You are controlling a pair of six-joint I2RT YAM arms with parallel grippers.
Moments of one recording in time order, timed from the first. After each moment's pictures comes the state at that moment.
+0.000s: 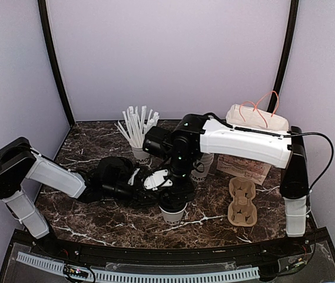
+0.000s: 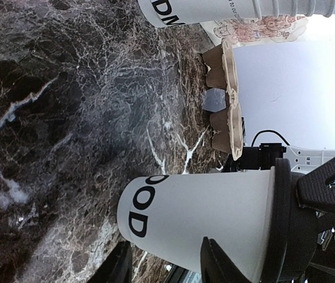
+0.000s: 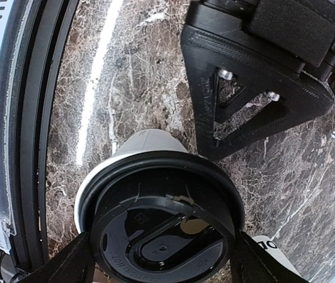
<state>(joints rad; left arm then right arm) -0.80 1.64 0.59 0.45 0.62 -0.95 1.15 2.05 1.96 -1.35 -0.08 -0.73</state>
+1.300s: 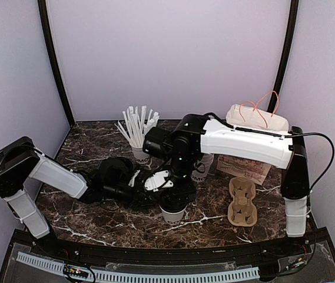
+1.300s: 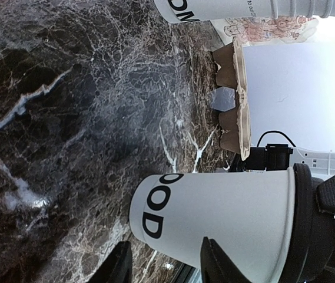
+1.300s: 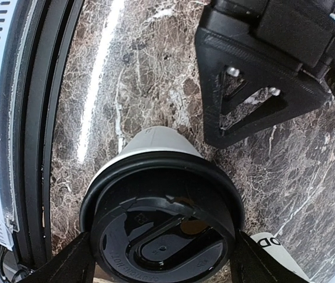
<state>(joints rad) -0.80 1.66 0.59 0.45 0.62 -0.95 1.16 2.04 1.95 -1.36 -0.07 -0.73</state>
